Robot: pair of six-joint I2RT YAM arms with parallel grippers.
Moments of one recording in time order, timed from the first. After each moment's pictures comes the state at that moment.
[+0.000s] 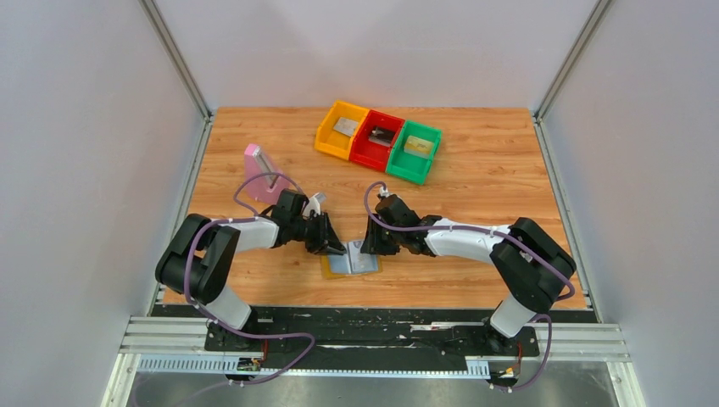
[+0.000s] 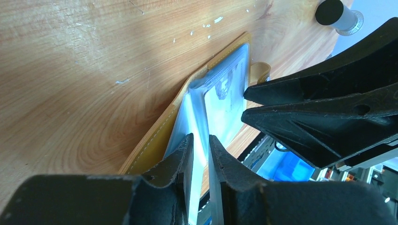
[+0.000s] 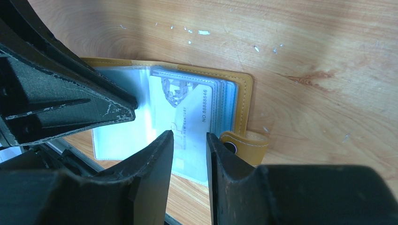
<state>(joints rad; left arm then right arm) -0.39 1.59 0.61 0.03 0.69 -0.67 0.83 1.64 0.85 -0.09 -0.10 0.80</state>
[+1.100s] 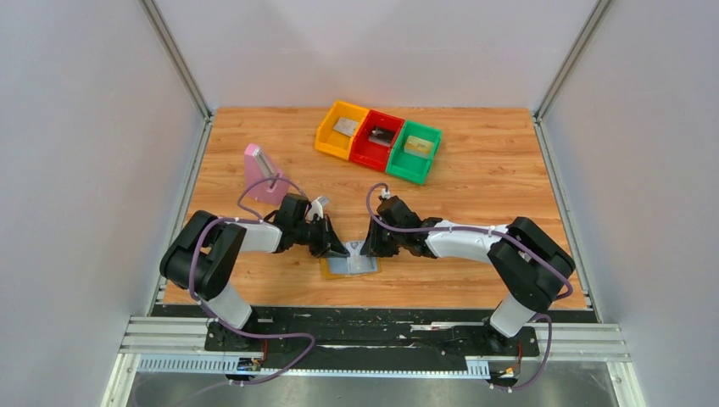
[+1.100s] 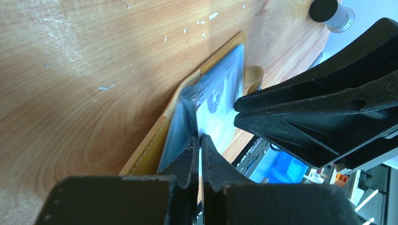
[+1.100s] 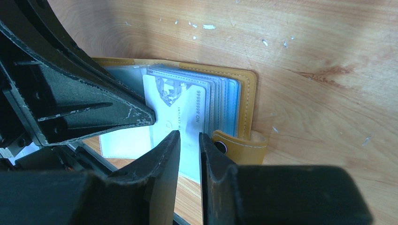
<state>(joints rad) -0.42 1.63 0.56 0.18 0.72 -0.74 0.83 1.65 0.82 -0.02 -0.14 0.85</state>
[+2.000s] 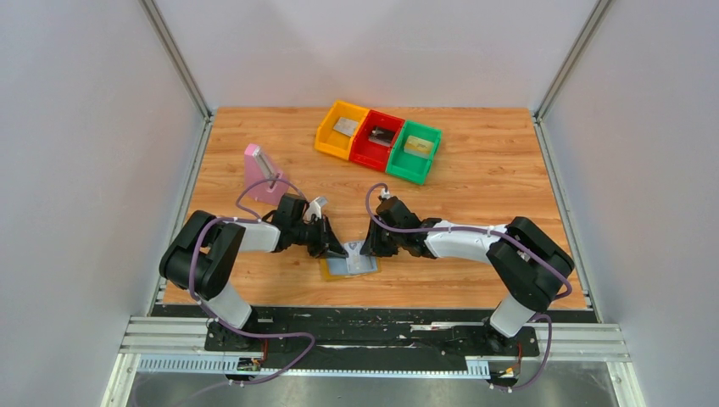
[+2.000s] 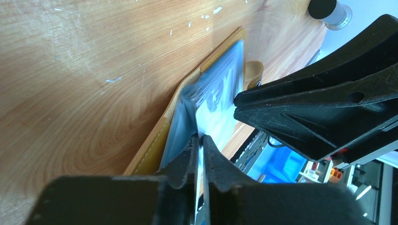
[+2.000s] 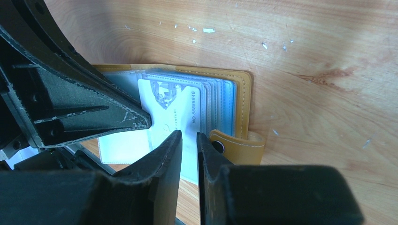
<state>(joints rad) -0.39 1.63 0.56 0.16 0.75 -0.72 0.82 1.66 0.82 -0.02 -0.12 0.85</state>
